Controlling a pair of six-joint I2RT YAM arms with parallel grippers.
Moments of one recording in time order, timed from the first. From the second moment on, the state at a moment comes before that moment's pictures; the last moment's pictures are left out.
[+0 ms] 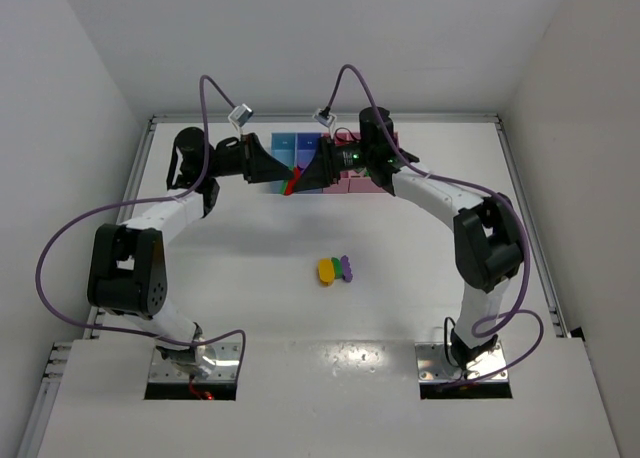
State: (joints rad) left arm -0.13 1.59 1.00 0.75 1.28 -1.02; right arm 0.49 1.88 1.39 0.27 -1.18 0.63
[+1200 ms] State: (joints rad) left arm -0.12 1.54 0.96 0.66 1.23 -0.97; right arm 0.52 1.88 1.40 0.30 -1.16 0.63
